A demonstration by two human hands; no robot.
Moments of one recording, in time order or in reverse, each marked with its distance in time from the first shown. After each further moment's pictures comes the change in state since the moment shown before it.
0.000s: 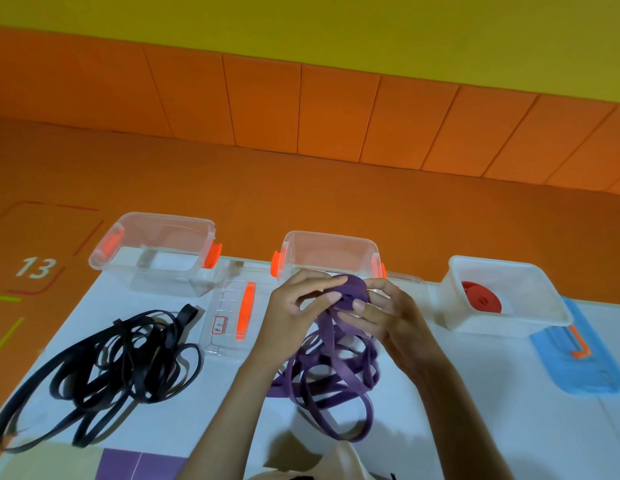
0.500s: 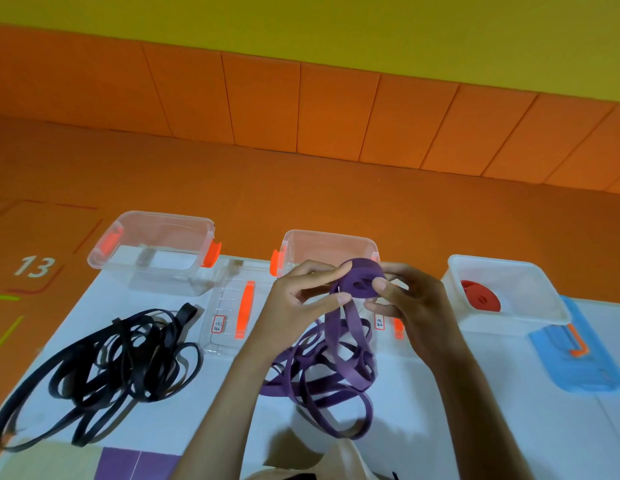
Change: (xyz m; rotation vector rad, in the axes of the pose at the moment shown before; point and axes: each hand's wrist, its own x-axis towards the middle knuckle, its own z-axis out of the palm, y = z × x) left_hand 0.007 0.018 -0.003 -0.083 -0.099 0.040; right_hand -0.002 -0.031 -0.004 -0.159 0.138 -0.201
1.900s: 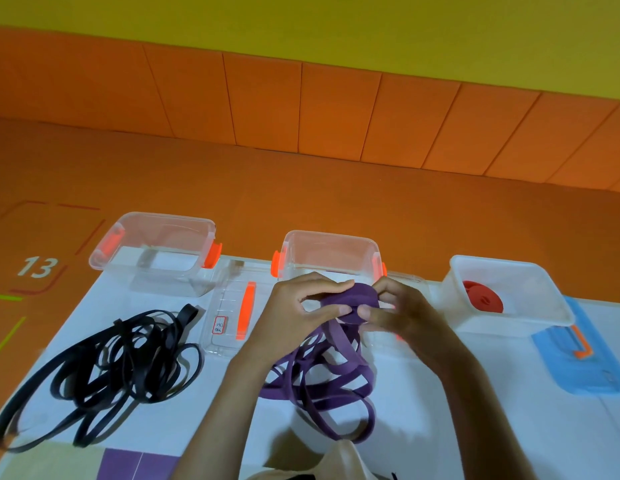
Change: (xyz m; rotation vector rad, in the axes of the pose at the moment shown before) left_hand -0.002 -0.007 -0.003 0.190 -0.016 -0.008; right_hand 0.001 0.005 -0.007 -0.182 -0.283 0.172
